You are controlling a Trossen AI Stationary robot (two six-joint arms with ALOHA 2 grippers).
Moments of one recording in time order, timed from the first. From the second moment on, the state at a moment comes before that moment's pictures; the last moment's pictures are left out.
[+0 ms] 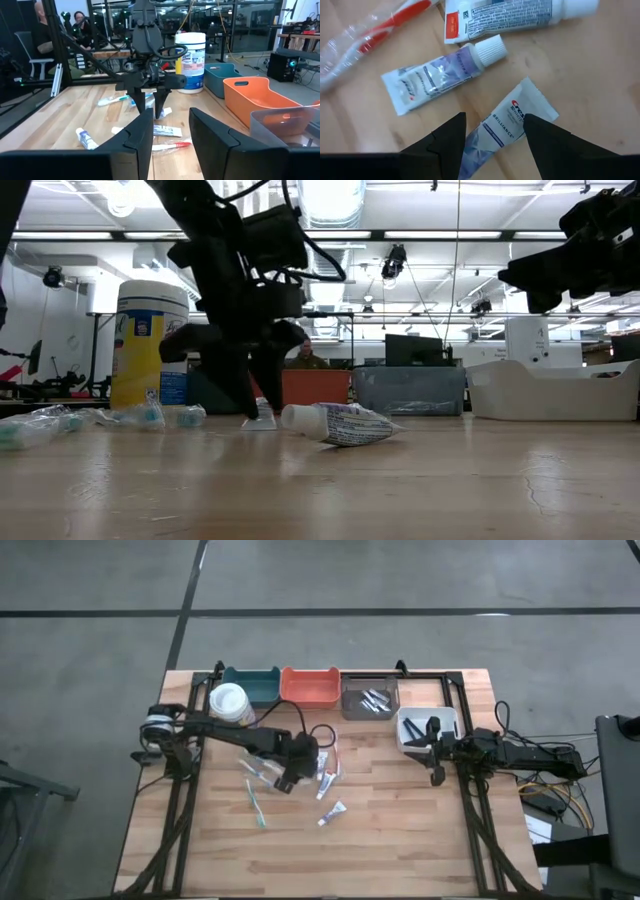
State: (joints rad) left arm 0.03 1.75 1.04 -0.41 0.03 0.50; right arm -0.05 0.02 0.01 0.01 0.01 0.08
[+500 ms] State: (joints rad) left arm 0.07 1.75 1.17 -0.43 0.04 0.28; right arm -0.05 0.02 0.01 0.01 0.01 0.08
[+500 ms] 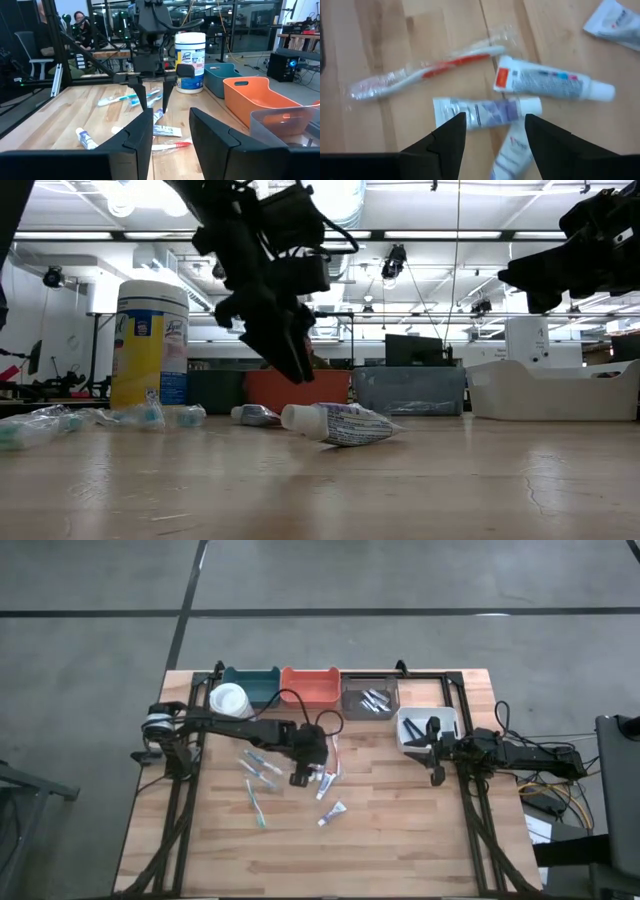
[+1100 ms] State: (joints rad) left arm 0.07 1.75 1.04 -0.44 0.05 0.43; right arm -0.05 0.02 0.01 0.01 0.01 0.08
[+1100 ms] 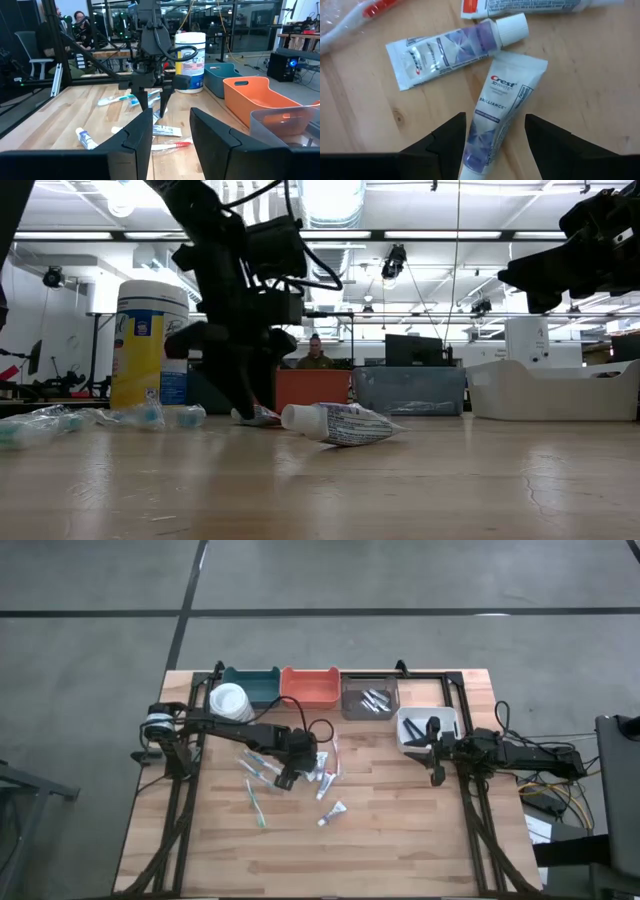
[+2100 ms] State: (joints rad) left arm 0.07 1.75 1.04 -0.40 0.07 0.38; right arm -0.05 0.02 0.01 0.01 0.01 0.08
